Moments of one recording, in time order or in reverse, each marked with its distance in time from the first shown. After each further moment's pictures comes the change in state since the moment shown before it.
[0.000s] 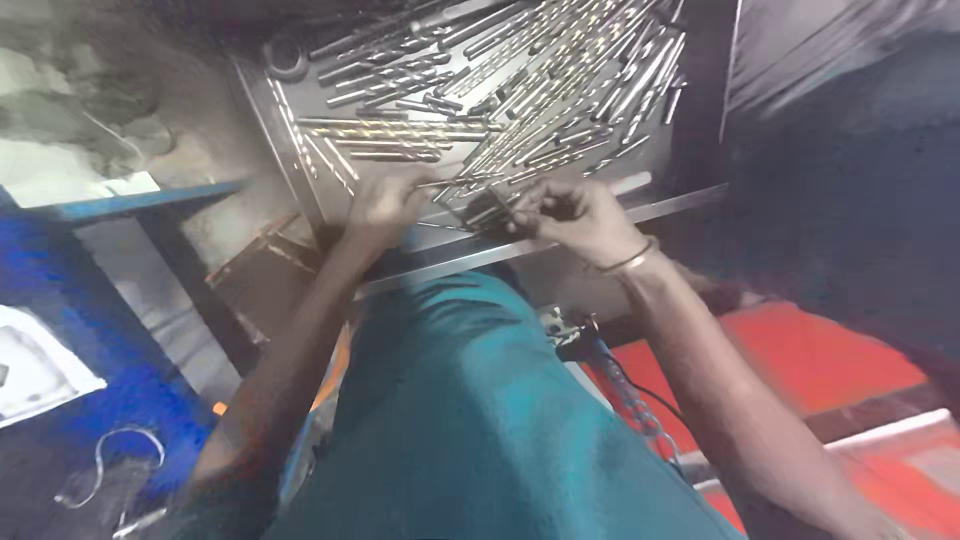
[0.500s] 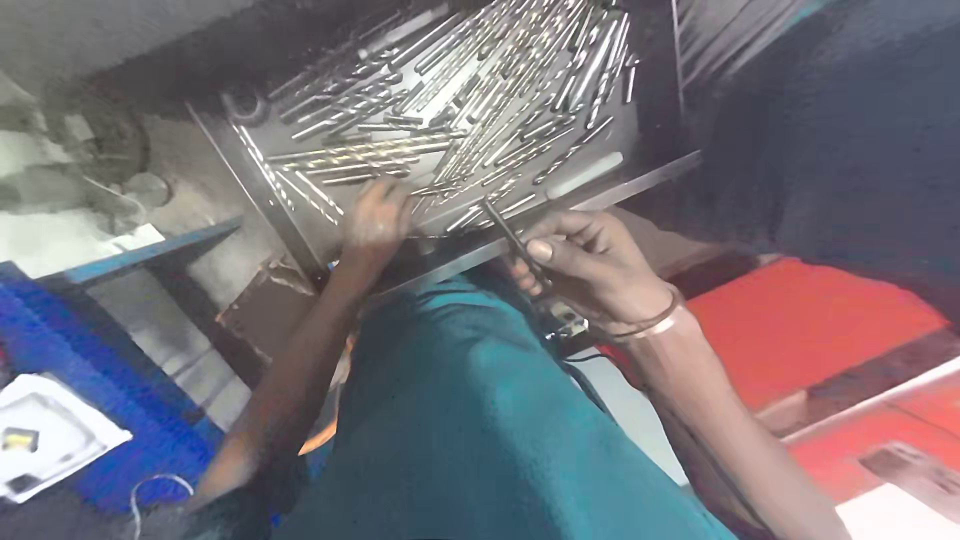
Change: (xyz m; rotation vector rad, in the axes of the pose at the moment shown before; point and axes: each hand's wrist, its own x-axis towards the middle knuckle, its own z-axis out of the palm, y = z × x) left_hand 0.010 -0.009 0.033 0.336 0.160 0.242; right_hand -0.057 -0.035 0.023 0.782 0.120 -0.016
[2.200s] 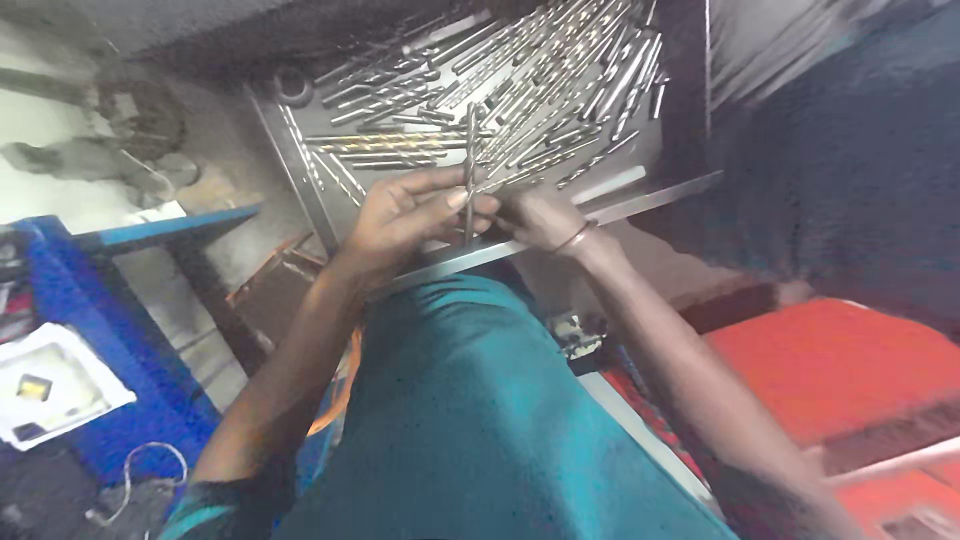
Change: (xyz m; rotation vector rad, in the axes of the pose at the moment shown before) left_hand -0.006 0.060 -0.092 -1.595 -0.173 -0.250; right_hand 0.075 0.049 -0.039 -1.484 -0.249 -0.198
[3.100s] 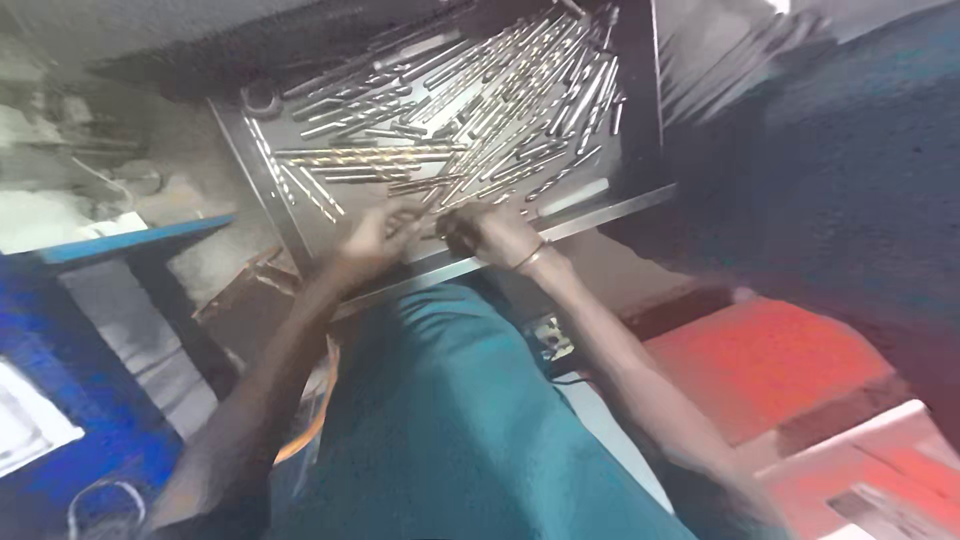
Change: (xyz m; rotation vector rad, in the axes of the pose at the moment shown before) left_hand 0.004 -0.036 -0.035 1.047 0.072 -0.101; right_hand 0.010 -0.004 0.015 0.010 -0.052 0.024
